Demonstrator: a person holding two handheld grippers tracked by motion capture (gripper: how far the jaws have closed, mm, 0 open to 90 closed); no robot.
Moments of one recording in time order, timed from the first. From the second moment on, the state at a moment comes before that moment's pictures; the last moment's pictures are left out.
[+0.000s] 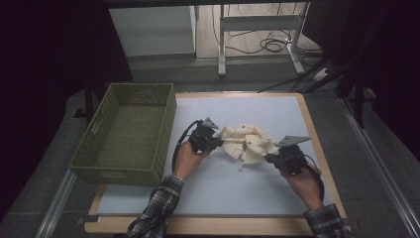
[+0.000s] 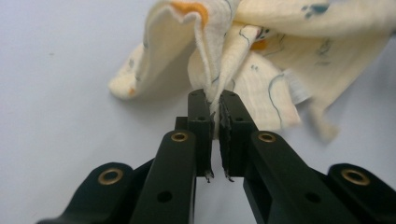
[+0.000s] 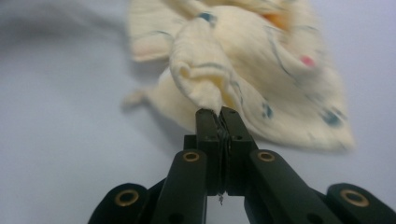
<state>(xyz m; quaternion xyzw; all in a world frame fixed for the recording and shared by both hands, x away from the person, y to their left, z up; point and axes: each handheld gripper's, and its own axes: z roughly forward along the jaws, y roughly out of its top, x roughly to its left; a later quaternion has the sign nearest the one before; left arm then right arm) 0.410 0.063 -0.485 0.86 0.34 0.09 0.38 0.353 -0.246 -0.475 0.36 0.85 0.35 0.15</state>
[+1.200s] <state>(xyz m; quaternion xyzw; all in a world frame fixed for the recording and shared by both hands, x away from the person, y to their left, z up) 0.385 0.038 -0.528 0.88 0.31 0.10 0.34 0.351 -0.267 -0.515 0.38 0.86 0.33 0.14</state>
